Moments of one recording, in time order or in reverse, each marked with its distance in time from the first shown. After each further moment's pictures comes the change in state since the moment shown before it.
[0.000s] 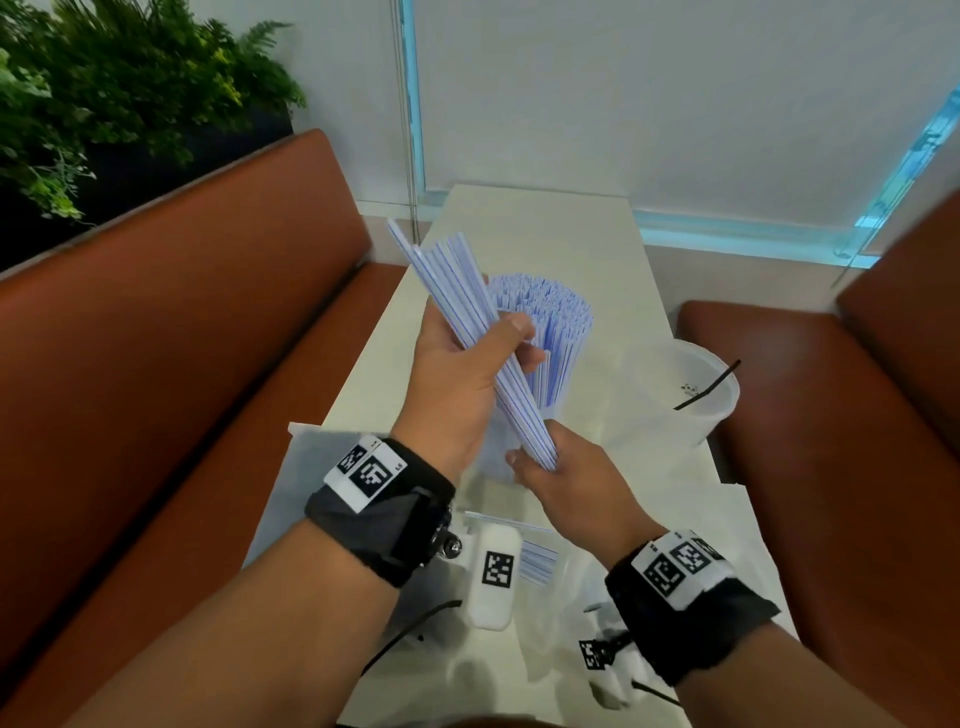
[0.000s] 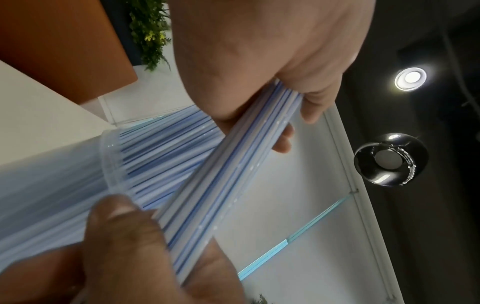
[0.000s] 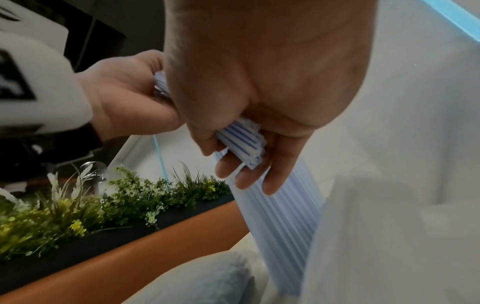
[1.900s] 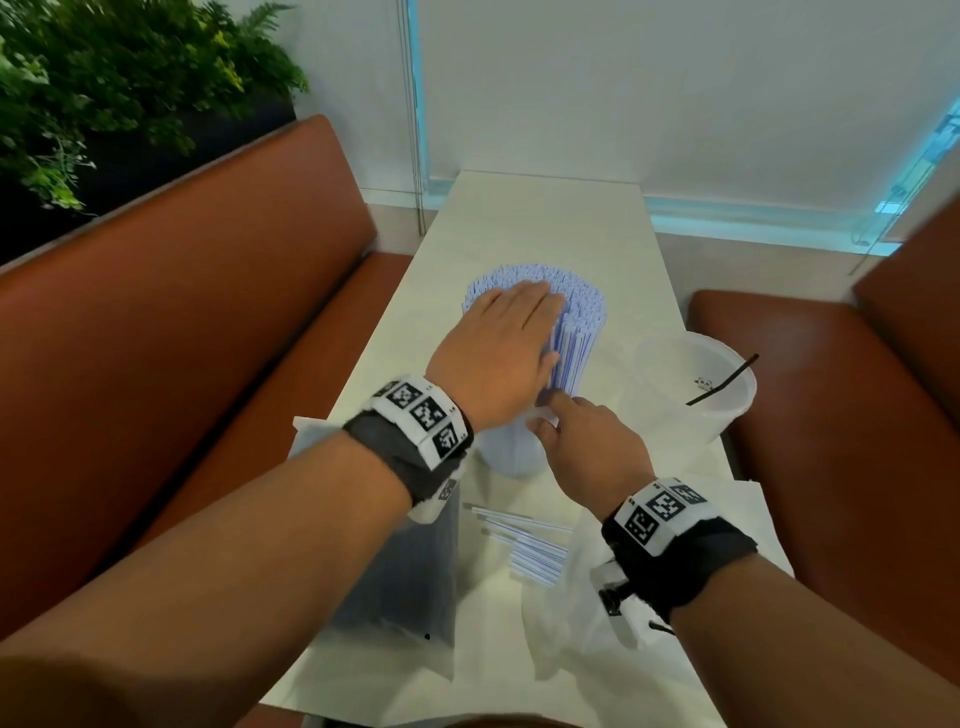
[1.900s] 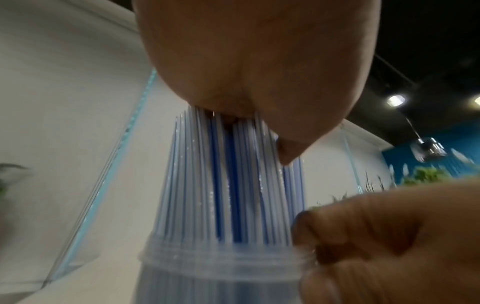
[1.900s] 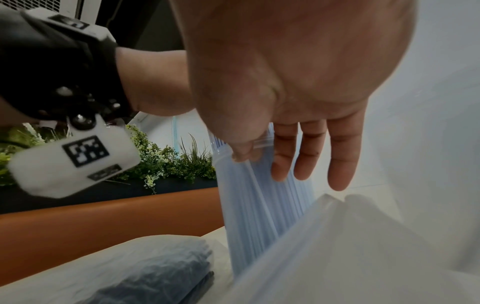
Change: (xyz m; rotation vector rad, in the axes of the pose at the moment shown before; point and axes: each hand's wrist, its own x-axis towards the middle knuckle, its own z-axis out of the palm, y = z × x) left_hand 0.048 -0.019 -0.018 1.808 -0.565 0.503; right_hand 0.047 0.021 0.001 -0.547 -0.028 0.026
